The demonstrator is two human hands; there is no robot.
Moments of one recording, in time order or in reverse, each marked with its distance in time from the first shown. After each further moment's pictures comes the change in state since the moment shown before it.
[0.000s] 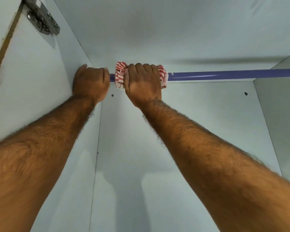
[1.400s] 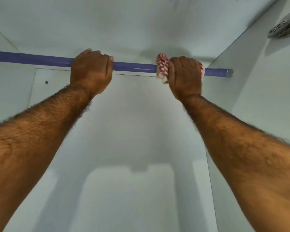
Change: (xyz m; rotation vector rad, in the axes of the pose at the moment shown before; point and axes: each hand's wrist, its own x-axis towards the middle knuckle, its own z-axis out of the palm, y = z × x) left_hand 0.020 0.216 -0.002 -0.224 0.145 0.062; right_hand -0.061 0.327 -0.058 -0.138 0.022 0.100
